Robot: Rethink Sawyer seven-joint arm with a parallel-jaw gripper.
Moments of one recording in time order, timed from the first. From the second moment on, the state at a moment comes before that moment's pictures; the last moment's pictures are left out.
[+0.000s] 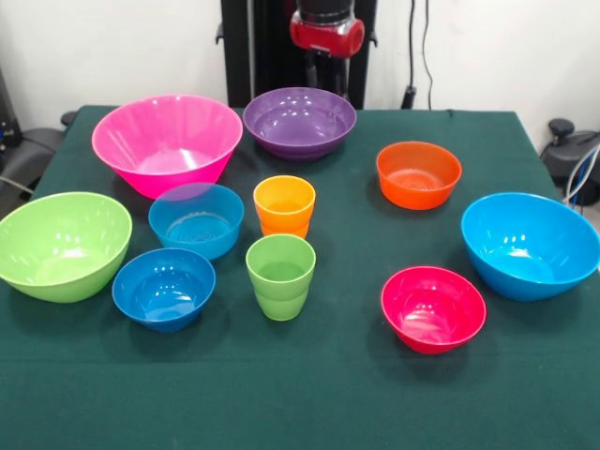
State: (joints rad) arm -0.49 -0.60 0.03 2.42 -0.20 -0.20 2.11
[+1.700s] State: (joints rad) arm -0.51 -0.55 0.13 2.43 -0.20 -0.17 2.11
